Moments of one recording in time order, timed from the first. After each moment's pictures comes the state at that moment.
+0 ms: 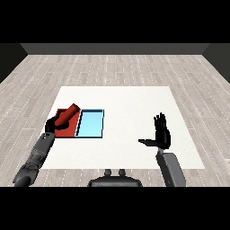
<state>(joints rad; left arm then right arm) -0.55 0.54 -0.14 -0.48 0.06 0.42 -0.09 0.01 -0.19 0.12 -1.69 -0.35 -0.16 -0.31</state>
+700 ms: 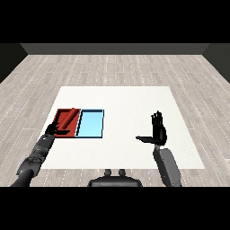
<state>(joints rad) -0.68 0.52 -0.14 -0.11 -0.01 0.28 -0.13 -0.07 -0.15 0.11 -1.56 -0.33 -0.15 -0.37</state>
